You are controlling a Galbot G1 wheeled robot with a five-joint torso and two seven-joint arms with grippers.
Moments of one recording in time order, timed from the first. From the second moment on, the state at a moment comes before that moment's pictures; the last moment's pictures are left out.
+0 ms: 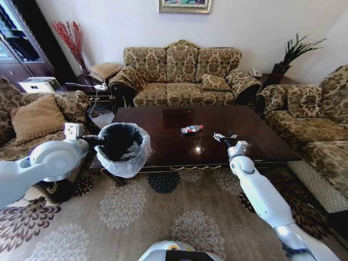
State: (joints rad) left arm 2.21 0.00 -1.57 -2.19 -1.68 0.39 -0.73; right arm -0.71 1.03 0.22 1.43 0.65 -0.02 0.13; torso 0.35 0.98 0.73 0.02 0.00
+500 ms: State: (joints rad) left arm 2.21 0.00 -1.57 -2.19 -1.68 0.39 -0.73; right arm -0.71 1.03 0.22 1.43 0.65 -0.02 0.13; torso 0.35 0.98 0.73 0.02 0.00
